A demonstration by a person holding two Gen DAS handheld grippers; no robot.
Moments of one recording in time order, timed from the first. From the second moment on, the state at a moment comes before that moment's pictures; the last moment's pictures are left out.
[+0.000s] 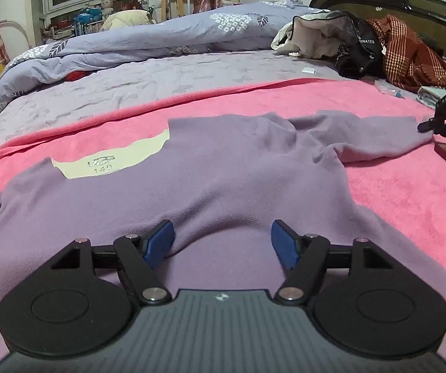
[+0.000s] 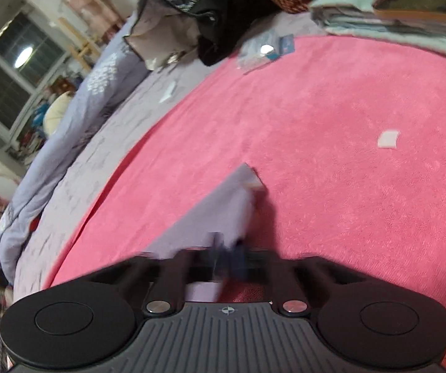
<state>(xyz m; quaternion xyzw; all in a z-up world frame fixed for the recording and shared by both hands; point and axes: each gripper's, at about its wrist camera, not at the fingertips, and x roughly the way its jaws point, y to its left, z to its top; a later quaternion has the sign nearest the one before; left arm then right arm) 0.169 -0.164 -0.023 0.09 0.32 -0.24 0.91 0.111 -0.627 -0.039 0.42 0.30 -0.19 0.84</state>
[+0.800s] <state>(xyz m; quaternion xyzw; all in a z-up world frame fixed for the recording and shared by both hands) 0.107 0.048 0.026 0.03 0.27 0.00 0.96 0.209 -0.201 0.040 0.16 0.36 0.28 0.87</state>
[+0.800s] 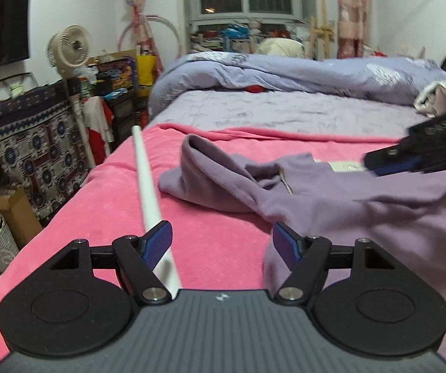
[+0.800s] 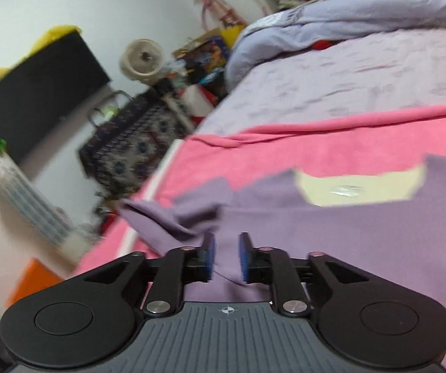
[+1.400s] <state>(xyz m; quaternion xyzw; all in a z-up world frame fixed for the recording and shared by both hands) 0.182 -0.045 -0.011 0.31 0.29 0.01 0.91 0.148 -0.291 -0.026 -0.12 0.30 -0.01 0.94</state>
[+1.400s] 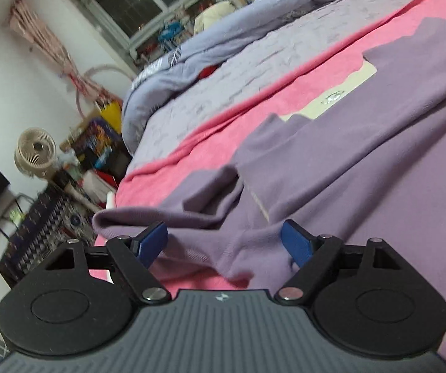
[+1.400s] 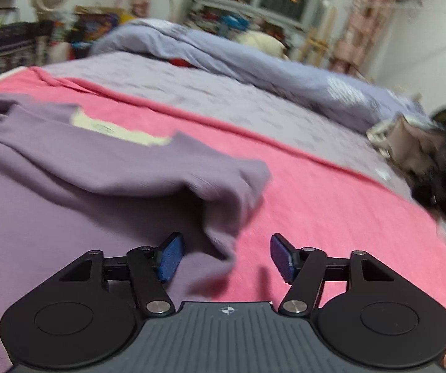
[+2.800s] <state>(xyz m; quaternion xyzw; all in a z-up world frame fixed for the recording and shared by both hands) 0.205 -0.015 -0.006 0.26 0.28 -0.01 0.92 0.145 -0.362 -0.013 -0.01 0.34 -0.02 0.94</state>
